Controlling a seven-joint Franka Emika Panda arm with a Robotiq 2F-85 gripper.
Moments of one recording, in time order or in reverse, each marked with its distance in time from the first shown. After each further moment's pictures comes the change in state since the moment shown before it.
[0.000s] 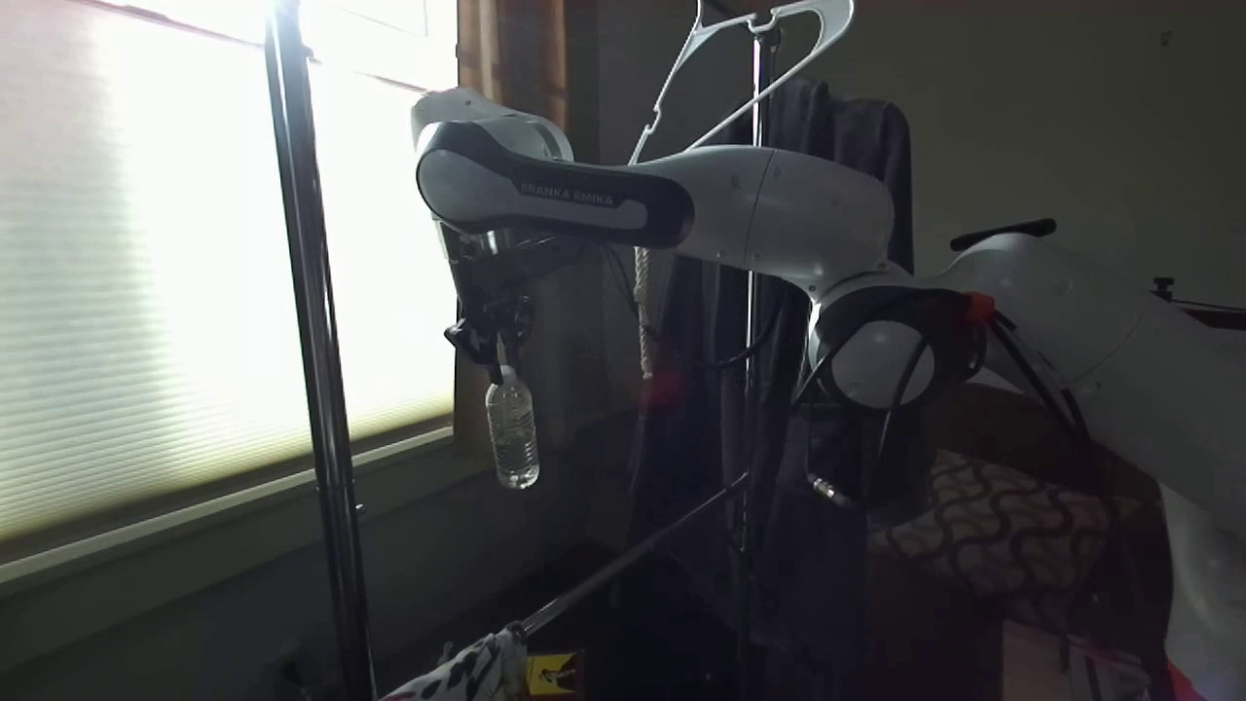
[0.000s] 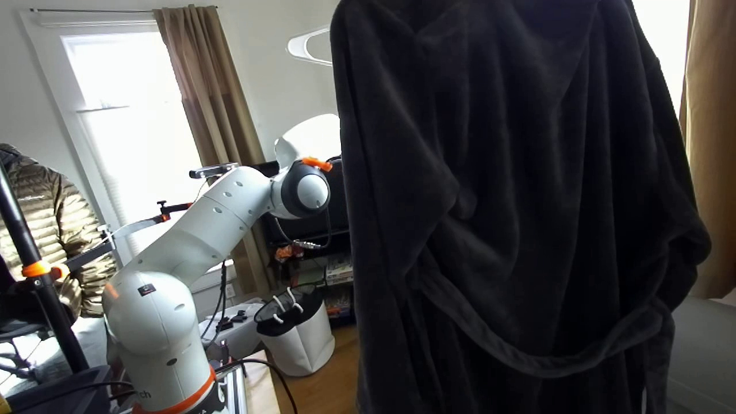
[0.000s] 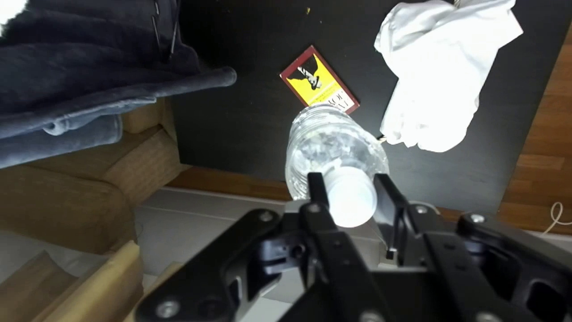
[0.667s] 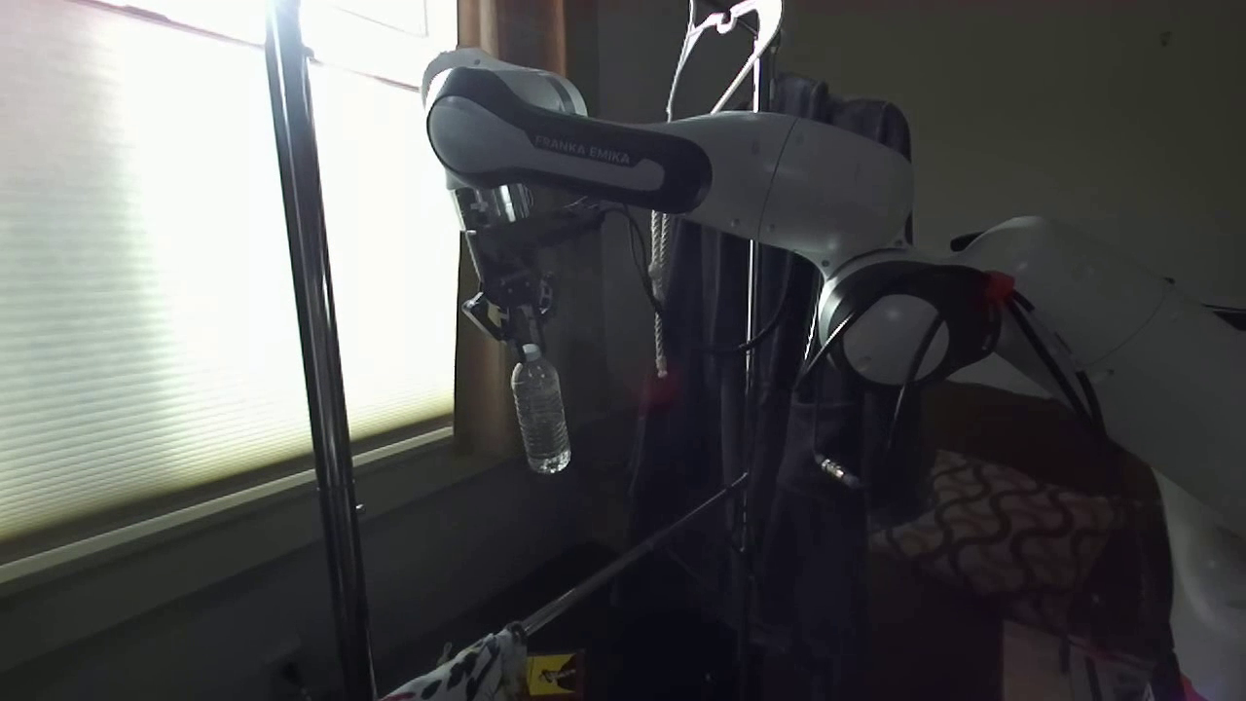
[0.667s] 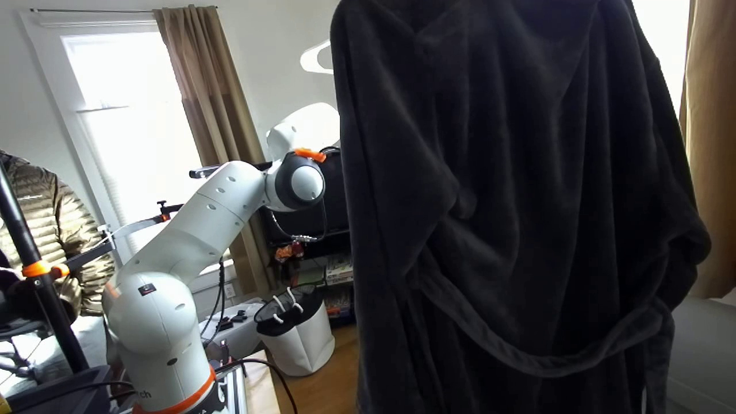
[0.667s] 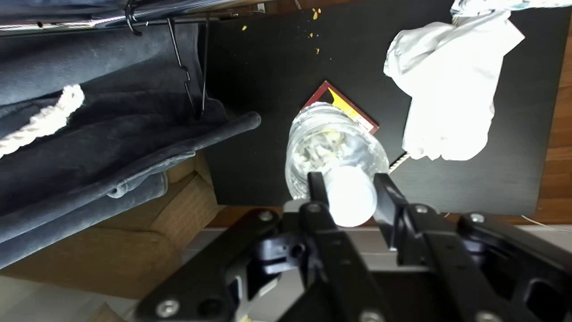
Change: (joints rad) arm 0.004 -0.061 -0.001 -0.002 -0.003 -0.137 0.144
